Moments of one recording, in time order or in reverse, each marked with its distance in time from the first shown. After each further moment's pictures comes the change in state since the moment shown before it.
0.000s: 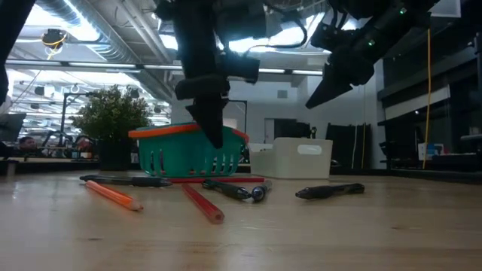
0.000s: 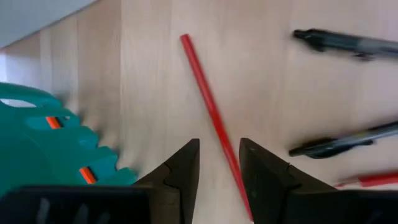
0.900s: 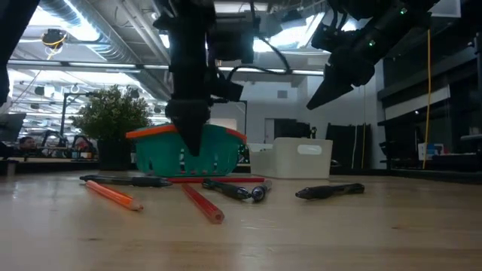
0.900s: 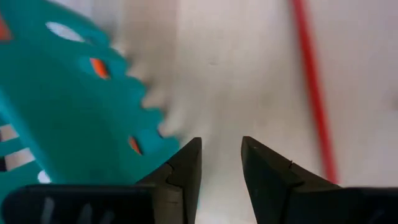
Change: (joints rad) left arm 0.098 0.001 -0.045 -0.114 -0.081 -0.052; right arm 0.000 0.000 0.000 -0.012 0.001 0.025
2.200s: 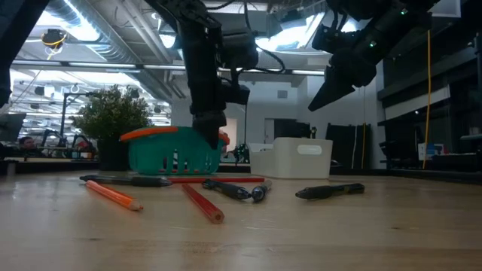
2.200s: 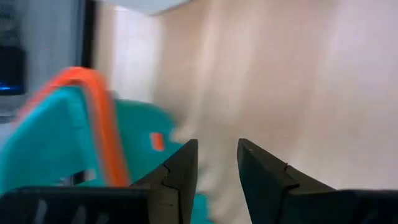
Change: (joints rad) left arm 0.138 0.000 -0.001 0.182 -0.129 0.191; right arm 0.000 0.001 0.000 -0.012 -0.001 0.001
